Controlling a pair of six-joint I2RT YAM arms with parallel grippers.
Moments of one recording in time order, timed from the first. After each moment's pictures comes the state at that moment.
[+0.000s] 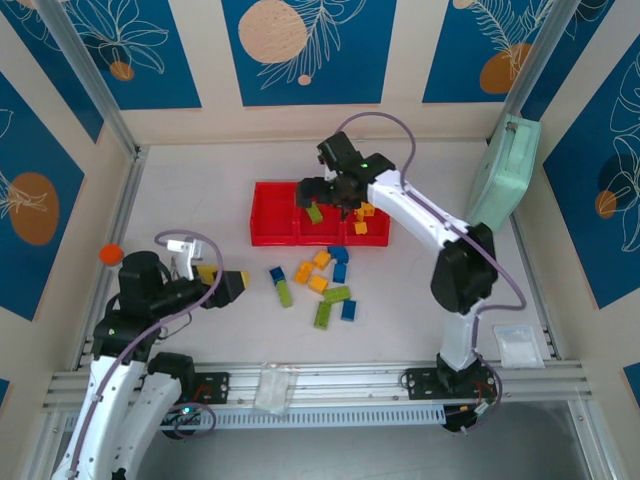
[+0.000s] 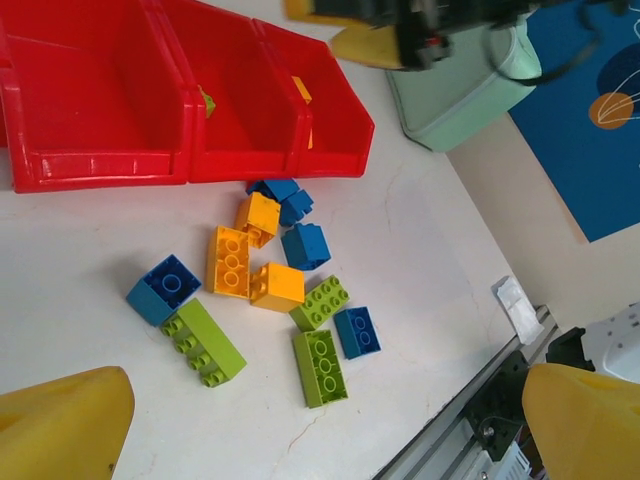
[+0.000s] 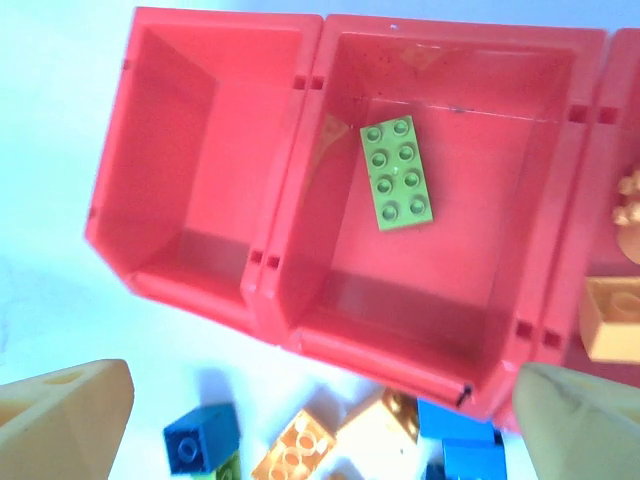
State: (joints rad) left arm -0.16 0.51 0.67 -0.68 0.67 -0.39; right arm 0.61 1.86 1.75 -0.88 -0.07 0.50
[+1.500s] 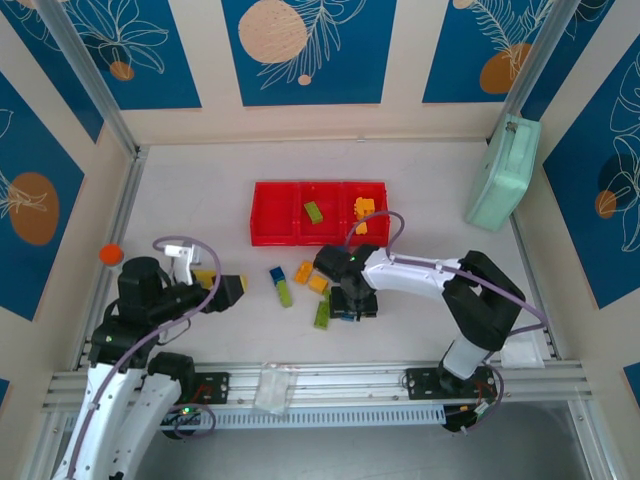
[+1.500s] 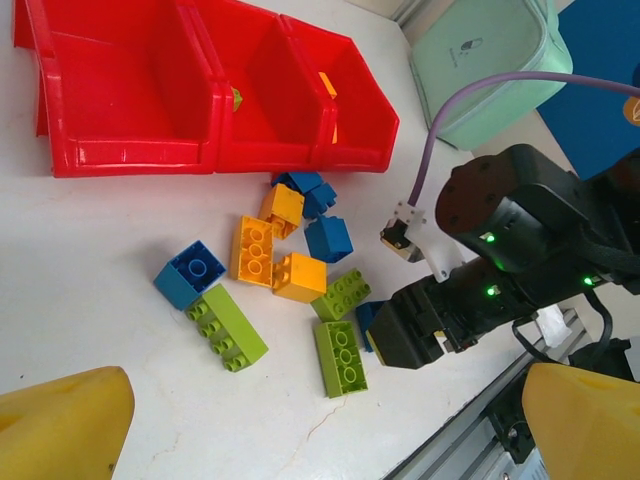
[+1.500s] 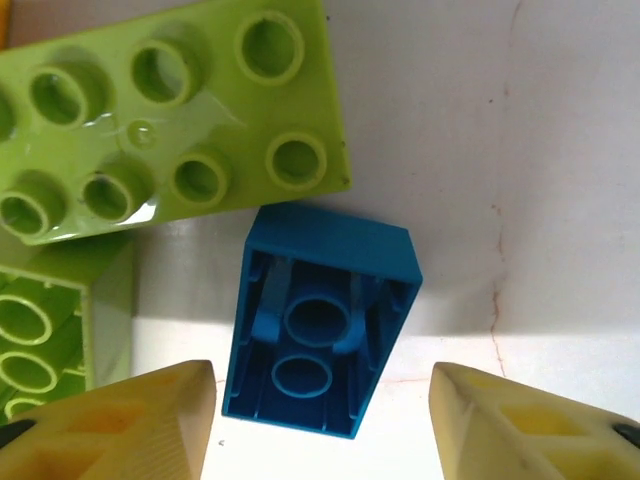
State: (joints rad) left arm -0.19 0.45 0.67 -0.74 0.59 -0.39; right arm 0.91 1.66 1.01 -0.91 -0.05 0.88
